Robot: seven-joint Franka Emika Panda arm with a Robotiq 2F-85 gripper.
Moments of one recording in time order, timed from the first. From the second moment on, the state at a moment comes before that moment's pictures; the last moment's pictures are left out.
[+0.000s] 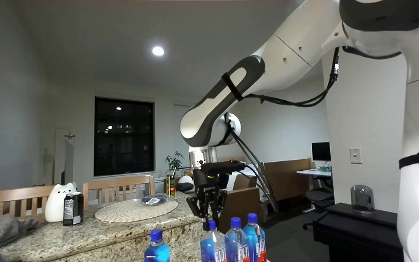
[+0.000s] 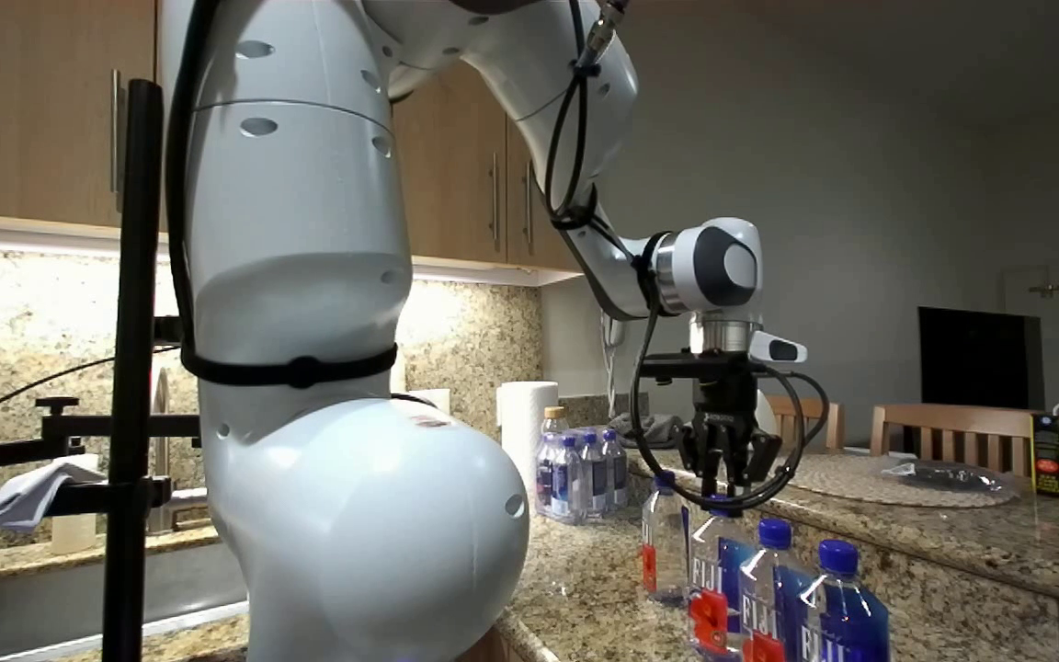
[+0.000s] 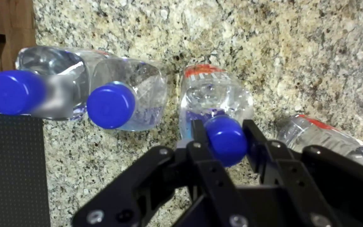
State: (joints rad) arm 0.07 -0.15 0.02 -2.31 0.00 2.06 0.18
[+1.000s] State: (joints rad) arm 0.07 -0.15 0.01 -2.32 0.00 2.06 0.18
